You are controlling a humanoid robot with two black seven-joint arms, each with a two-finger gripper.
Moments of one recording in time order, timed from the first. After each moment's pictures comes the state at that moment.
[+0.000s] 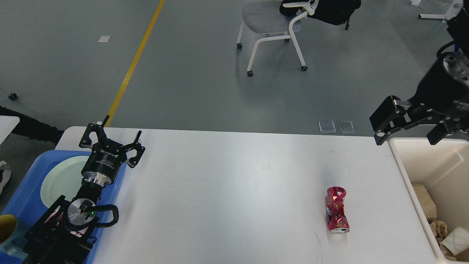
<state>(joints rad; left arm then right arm) -0.38 0.14 -1.33 -0.71 0.16 -0.53 -0.16 2.50 -0.52 -1.24 1.54 -0.06 0.96 -0.39</state>
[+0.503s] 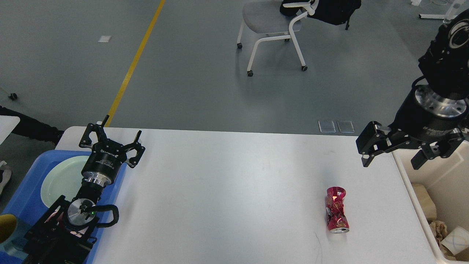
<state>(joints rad) -0.38 0.14 -1.33 -0.71 0.16 -0.53 -0.16 2.27 -0.44 -1.26 1.52 0.00 0.81 -0.33</state>
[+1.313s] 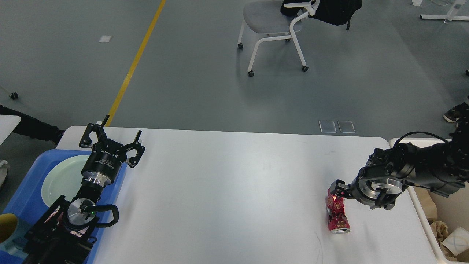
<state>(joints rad) -0.38 0.14 -1.33 -0.71 0.16 -0.53 -0.16 1.36 -0.24 -1.10 1.06 0.01 0.14 -0.27</state>
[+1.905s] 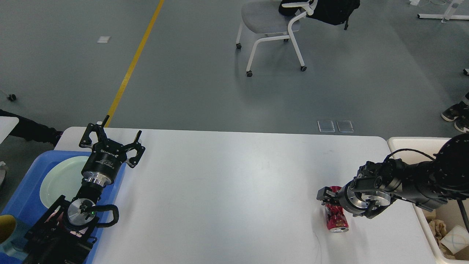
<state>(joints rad) -0.38 0.14 -1.33 -0.71 0.16 -0.53 -0.16 1.24 -0.20 -1.06 0.94 0.01 0.14 -0.19</state>
